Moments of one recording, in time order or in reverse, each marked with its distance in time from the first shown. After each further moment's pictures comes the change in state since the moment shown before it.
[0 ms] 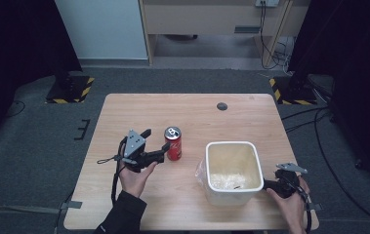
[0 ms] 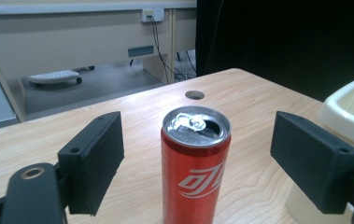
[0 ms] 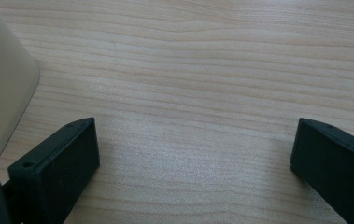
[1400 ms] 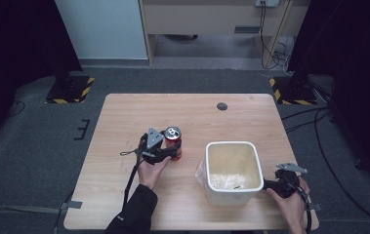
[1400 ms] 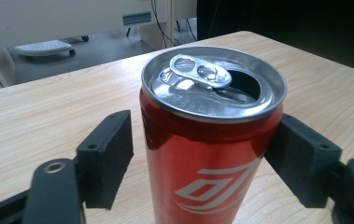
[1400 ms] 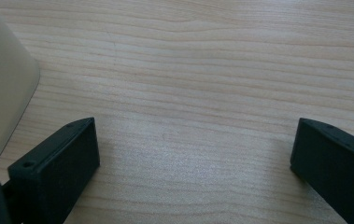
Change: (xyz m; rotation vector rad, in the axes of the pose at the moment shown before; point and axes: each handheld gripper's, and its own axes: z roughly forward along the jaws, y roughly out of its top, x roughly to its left) left arm 0.000 -0.032 0.066 0.113 -0.003 0.002; right arm 0.000 0.000 0.000 0.000 0.000 0.000
